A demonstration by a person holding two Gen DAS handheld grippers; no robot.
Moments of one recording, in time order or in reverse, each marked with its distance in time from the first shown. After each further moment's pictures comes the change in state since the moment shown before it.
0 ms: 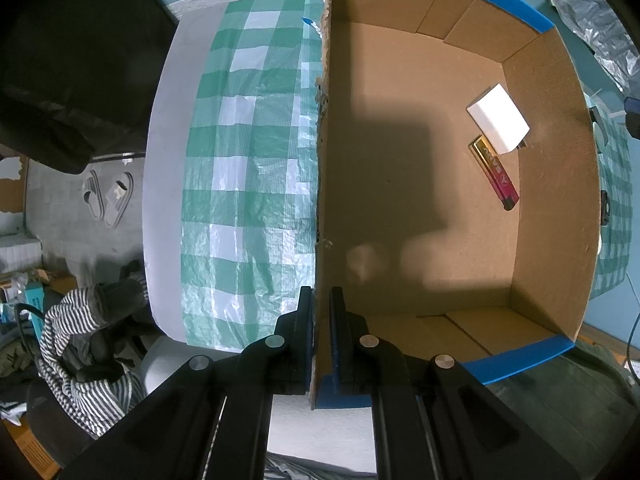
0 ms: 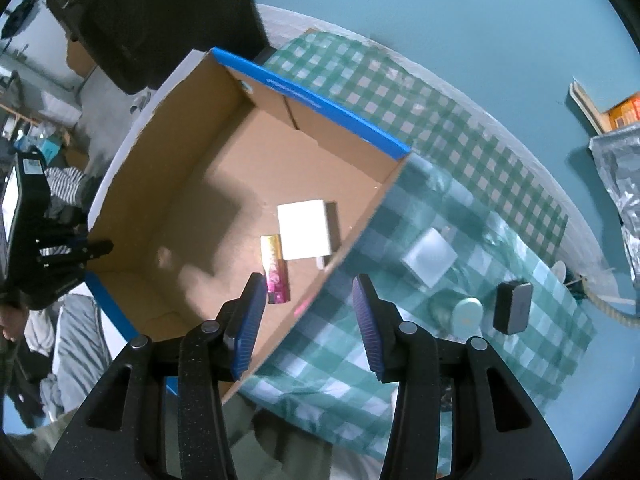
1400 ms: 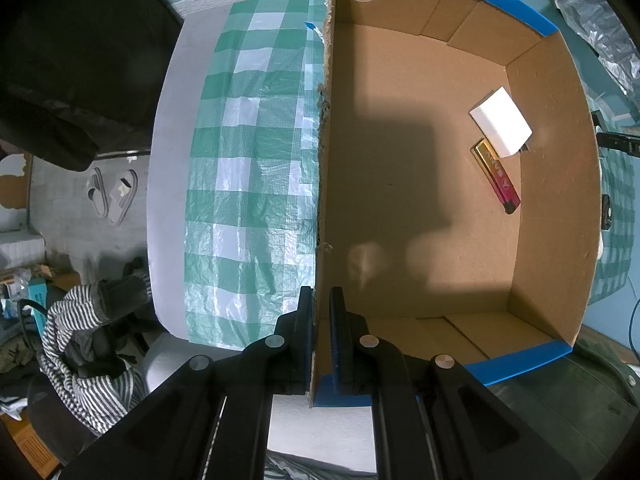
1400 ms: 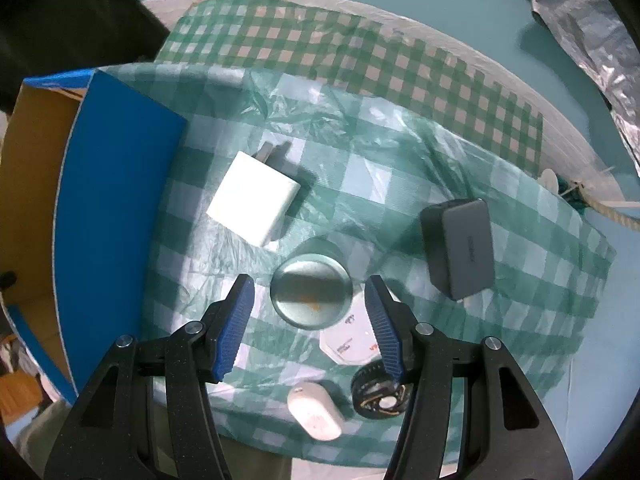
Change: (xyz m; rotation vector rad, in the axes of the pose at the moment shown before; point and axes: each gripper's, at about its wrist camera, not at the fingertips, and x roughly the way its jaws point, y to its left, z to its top) left arm -0.002 -0.001 0.001 -0.010 0.004 0.014; right arm 0.077 -0.159 -0.044 0.266 0.119 -0.034
